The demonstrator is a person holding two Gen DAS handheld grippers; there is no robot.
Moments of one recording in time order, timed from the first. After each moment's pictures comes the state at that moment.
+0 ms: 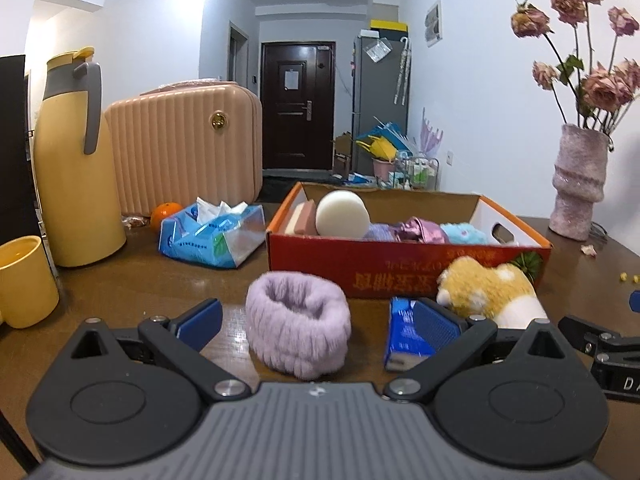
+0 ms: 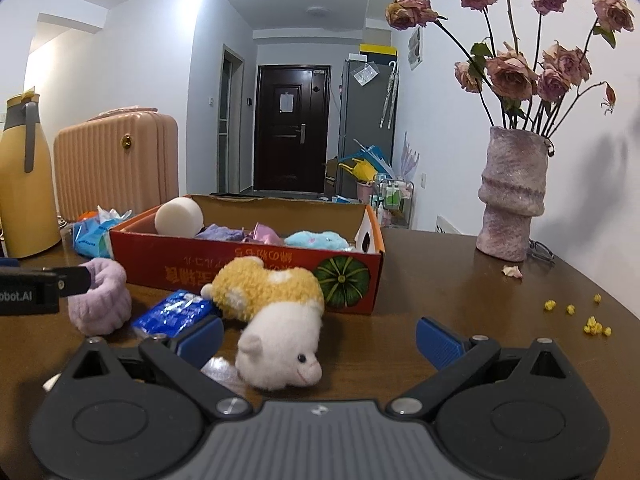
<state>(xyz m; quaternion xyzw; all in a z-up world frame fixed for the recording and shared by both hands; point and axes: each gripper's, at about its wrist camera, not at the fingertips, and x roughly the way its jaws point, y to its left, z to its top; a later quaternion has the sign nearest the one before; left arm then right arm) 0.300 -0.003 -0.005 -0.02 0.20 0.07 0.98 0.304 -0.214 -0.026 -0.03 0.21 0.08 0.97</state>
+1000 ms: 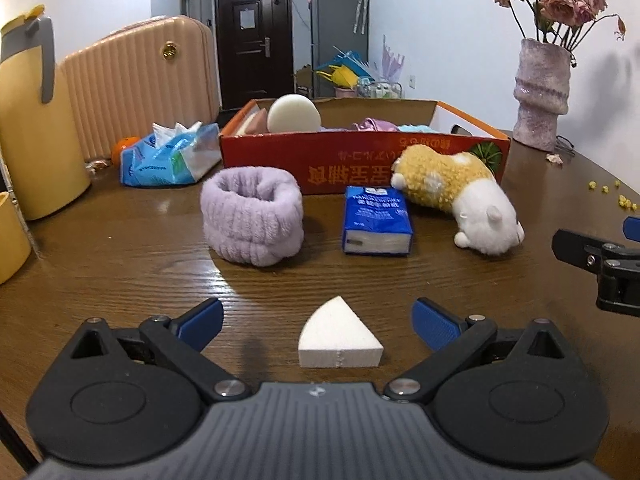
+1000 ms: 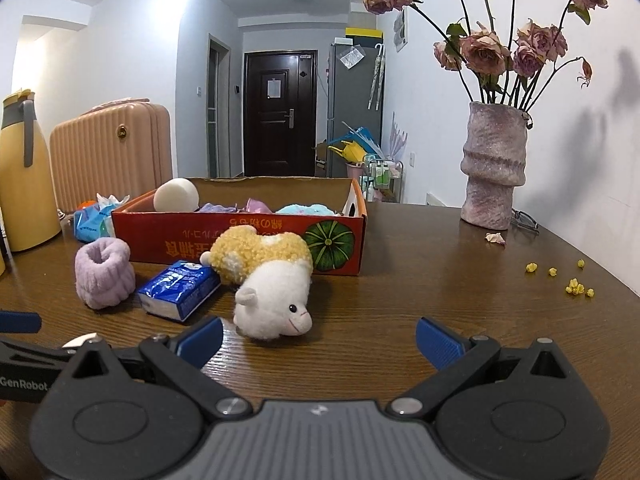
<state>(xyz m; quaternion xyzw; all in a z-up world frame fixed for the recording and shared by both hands) 0.284 -0.020 -0.039 0.01 0.31 0.01 0.95 0.275 -0.225 -0.032 -0.01 0.23 0.06 0.97</state>
